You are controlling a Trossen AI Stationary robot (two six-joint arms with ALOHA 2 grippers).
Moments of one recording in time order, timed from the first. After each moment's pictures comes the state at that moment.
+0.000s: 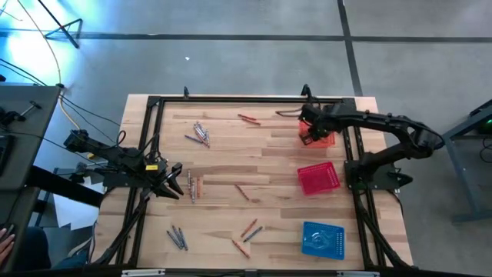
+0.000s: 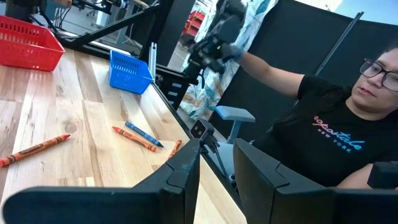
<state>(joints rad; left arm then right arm) -0.37 0.07 0.02 0.03 0.22 -0.44 -0.51 1.35 0.93 -1.01 0.27 0.58</state>
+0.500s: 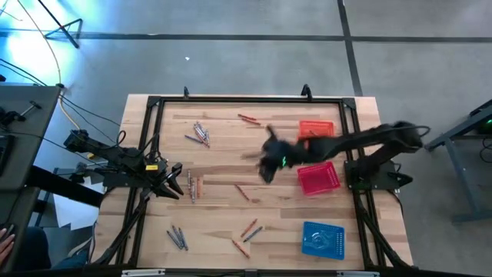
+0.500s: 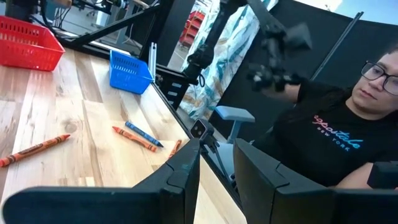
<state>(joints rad) -0.37 0.07 0.02 0.03 0.22 -0.44 0.09 1.54 1.13 -0.36 0.16 0.66</state>
